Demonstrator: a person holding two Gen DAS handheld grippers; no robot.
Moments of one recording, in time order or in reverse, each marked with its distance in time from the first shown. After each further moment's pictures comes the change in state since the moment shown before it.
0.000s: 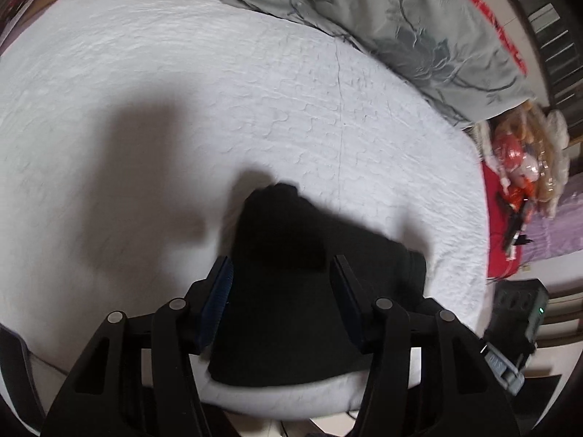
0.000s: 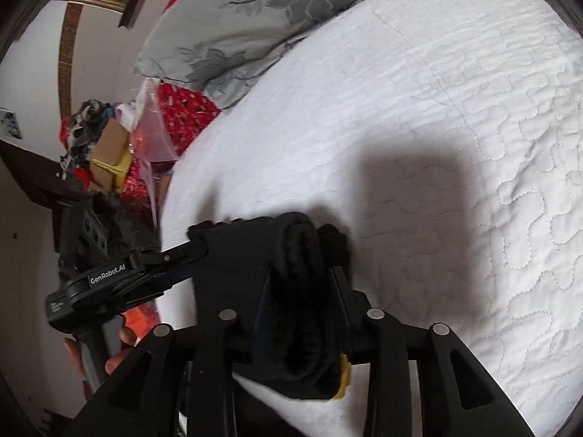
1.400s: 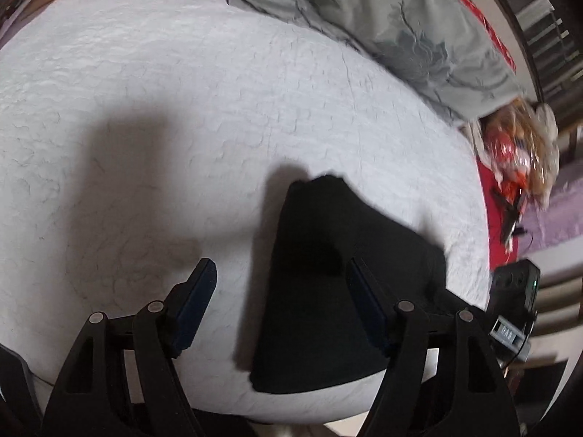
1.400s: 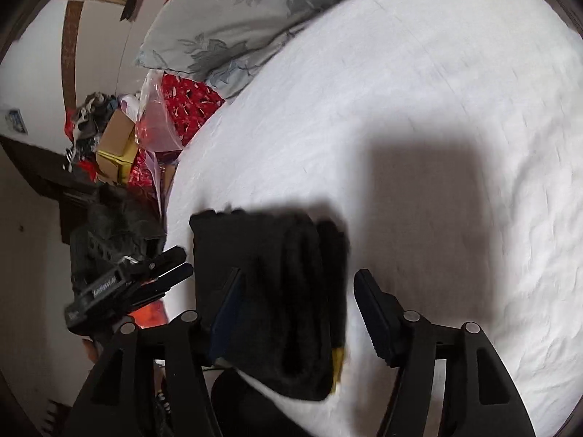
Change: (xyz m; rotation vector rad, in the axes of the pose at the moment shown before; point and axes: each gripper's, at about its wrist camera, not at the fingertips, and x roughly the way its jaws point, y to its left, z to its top) left arm 0.016 0.021 -0.004 0.064 -0.020 -0.021; right arm 0.010 -0.021 -0.001 0.036 0.042 0.026
